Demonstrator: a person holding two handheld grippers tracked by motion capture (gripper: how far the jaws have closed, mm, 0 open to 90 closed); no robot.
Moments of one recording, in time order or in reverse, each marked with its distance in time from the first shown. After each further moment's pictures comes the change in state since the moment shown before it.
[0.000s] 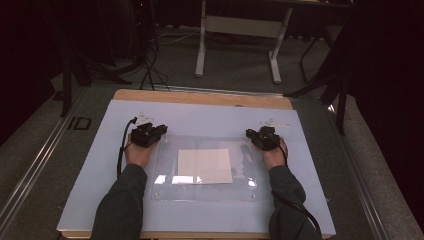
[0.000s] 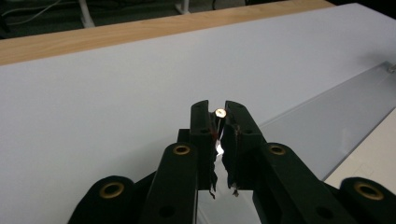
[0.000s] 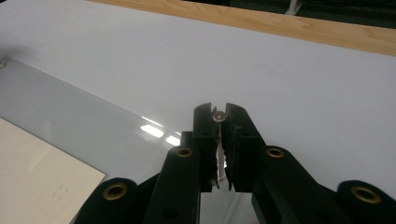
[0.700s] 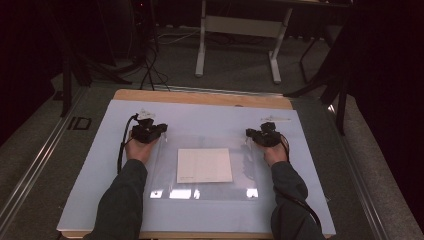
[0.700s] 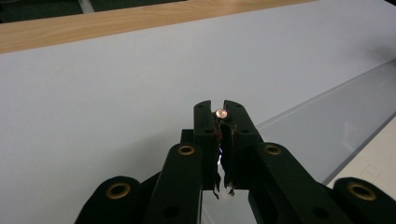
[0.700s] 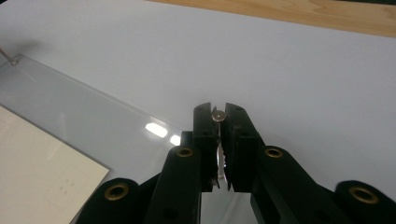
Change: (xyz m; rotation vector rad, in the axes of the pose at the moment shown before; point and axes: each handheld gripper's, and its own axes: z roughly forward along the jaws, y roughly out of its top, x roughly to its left) left arm 0.006 0.012 0.007 0.070 -0.002 -0.032; right arm -0.009 0.009 0.003 0.070 0.052 0.043
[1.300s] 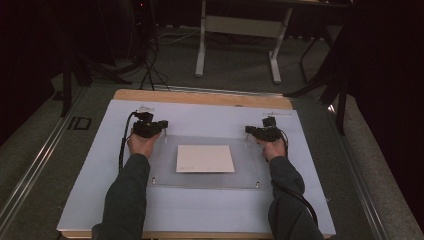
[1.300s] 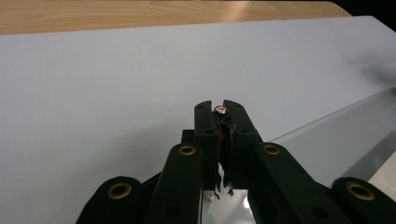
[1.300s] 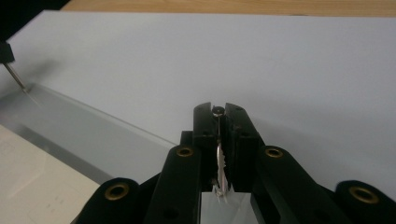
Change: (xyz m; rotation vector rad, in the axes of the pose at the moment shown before) left arm 0.012 0.010 0.014 0.012 -0.021 -0.133; right arm -0.016 0.009 0.012 0.010 0.059 0.151
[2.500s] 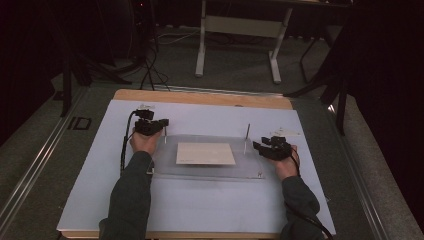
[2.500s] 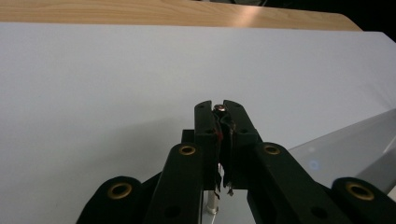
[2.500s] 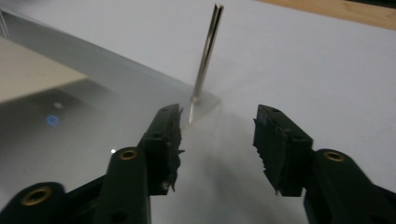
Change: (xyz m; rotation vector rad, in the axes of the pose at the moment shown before) left arm 0.001 0.003 0.007 -0.006 0.017 -0.066; right arm 0.005 -0.050 -0.046 -0.025 -0.125 -0.250
